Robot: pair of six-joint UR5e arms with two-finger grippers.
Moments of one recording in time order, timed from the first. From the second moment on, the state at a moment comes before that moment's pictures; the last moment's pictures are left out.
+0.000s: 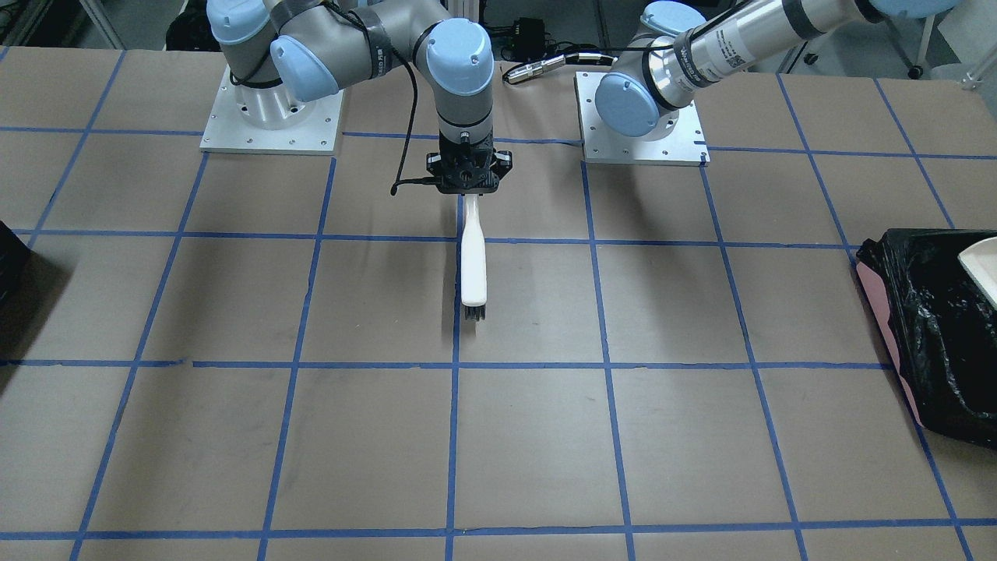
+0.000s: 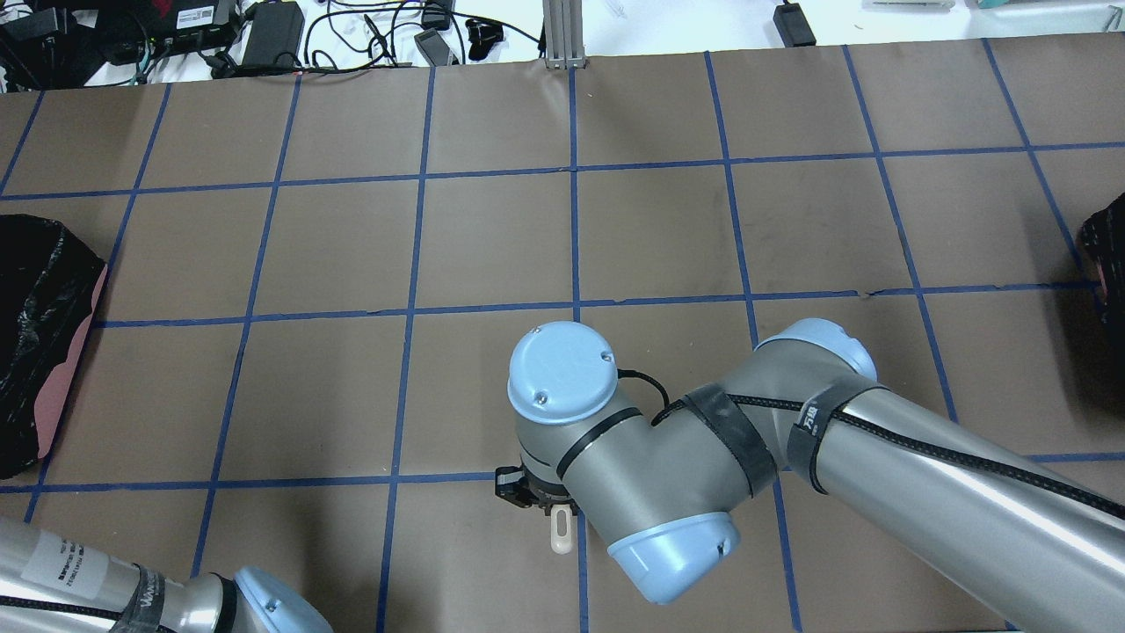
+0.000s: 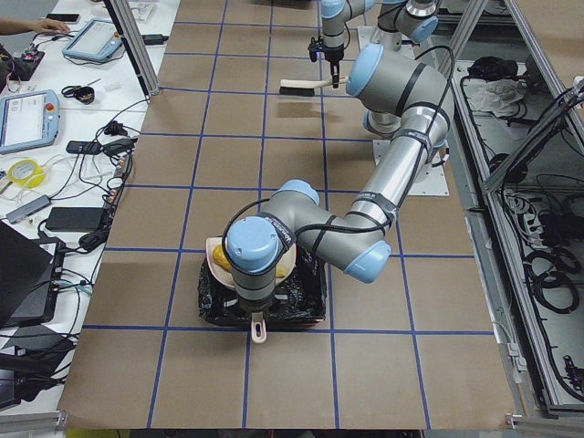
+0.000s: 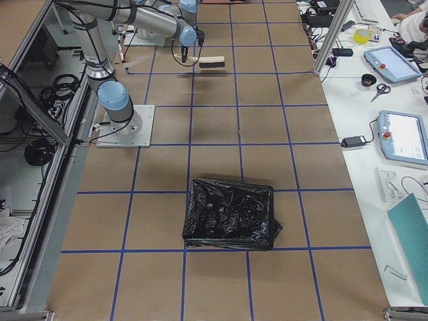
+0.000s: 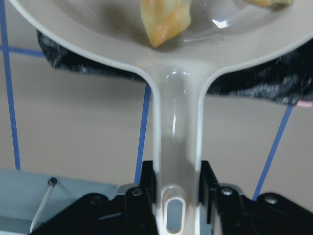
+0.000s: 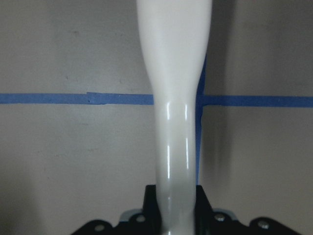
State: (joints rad) left arm -0.54 -2.25 -0.91 -1.37 1.66 2.45; right arm 2.18 -1.44 2.09 -2.12 -1.44 0.59
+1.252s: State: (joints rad) left arm -0.69 -2.22 -1.08 -1.07 2.25 2.41; right arm 2.19 -1.45 2.17 -2.17 -1.43 0.65
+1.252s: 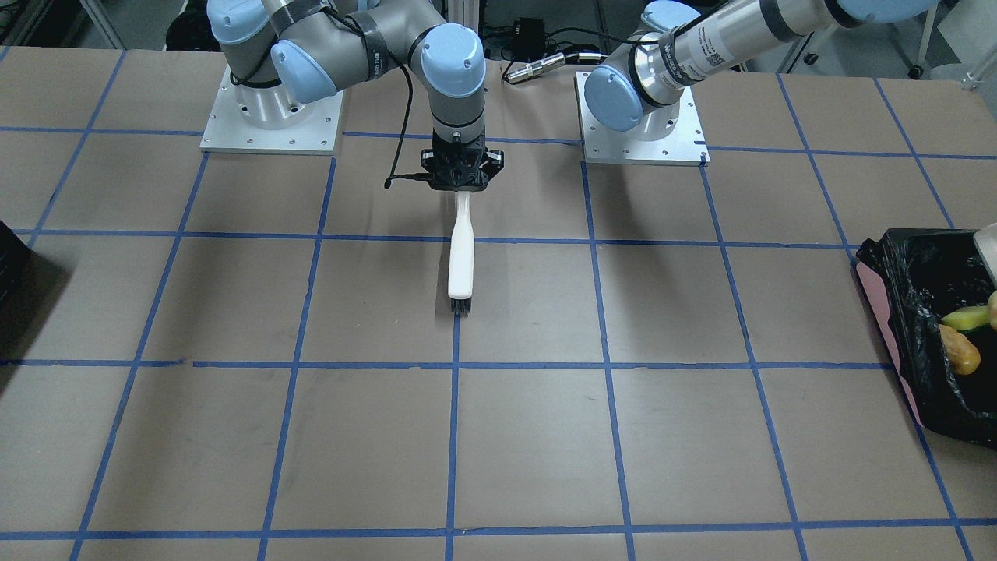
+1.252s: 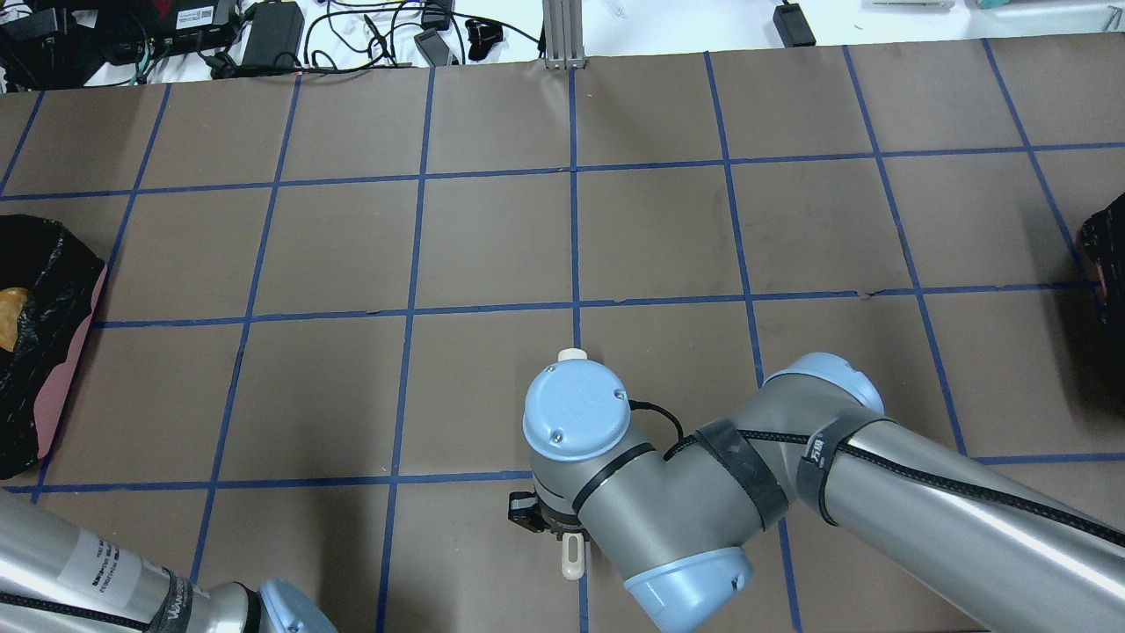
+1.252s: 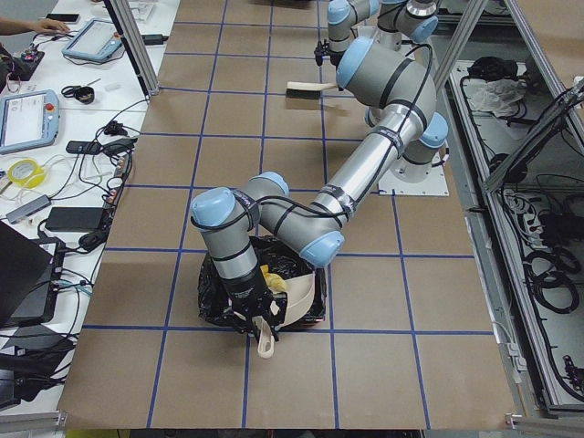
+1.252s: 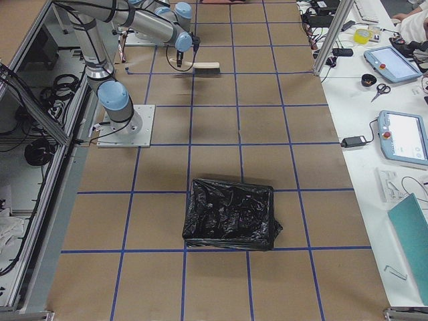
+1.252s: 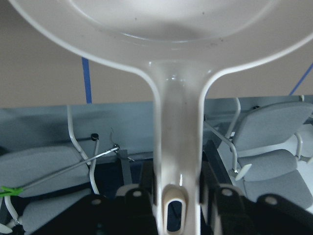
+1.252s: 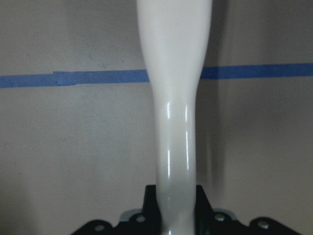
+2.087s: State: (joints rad) left arm -0.72 -2.17 -1.10 -0.97 2.18 2.36; right arm 2.19 -1.45 2.17 -2.18 -1.44 0.63
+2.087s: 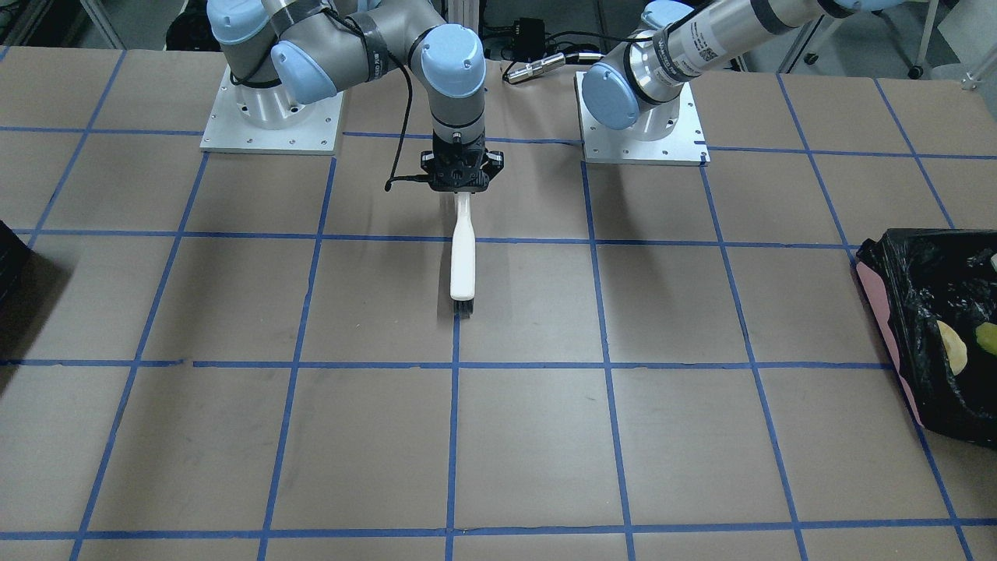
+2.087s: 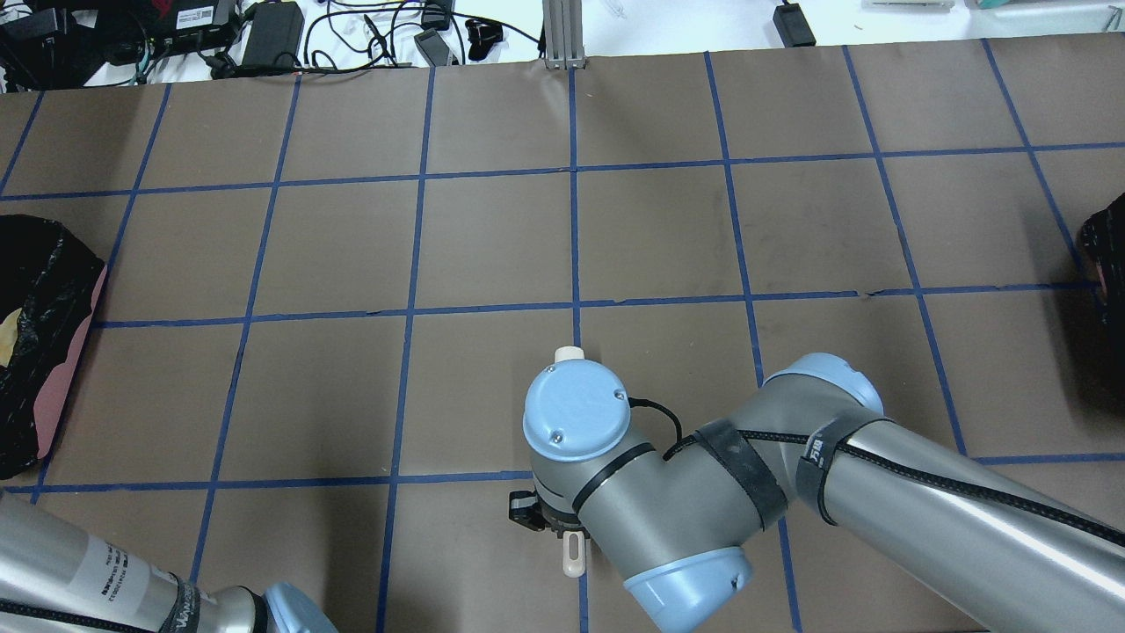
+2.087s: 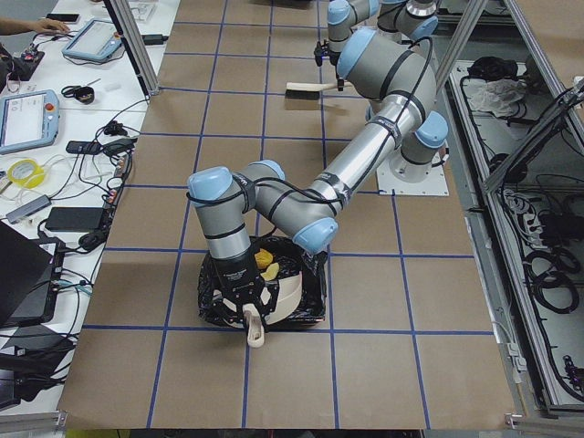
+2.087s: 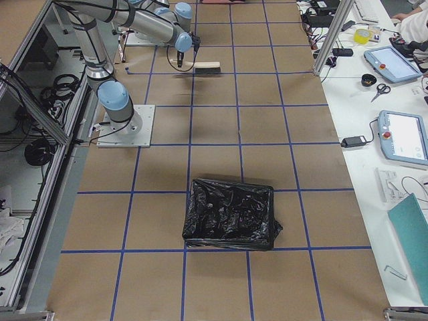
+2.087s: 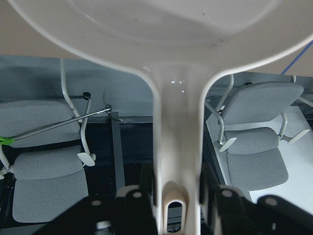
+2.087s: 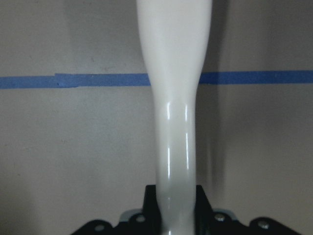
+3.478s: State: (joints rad) left arm -1.13 -1.97 -1.11 -1.57 1.84 1.27; right arm 2.18 -1.45 2.16 -2.18 -1.50 0.63
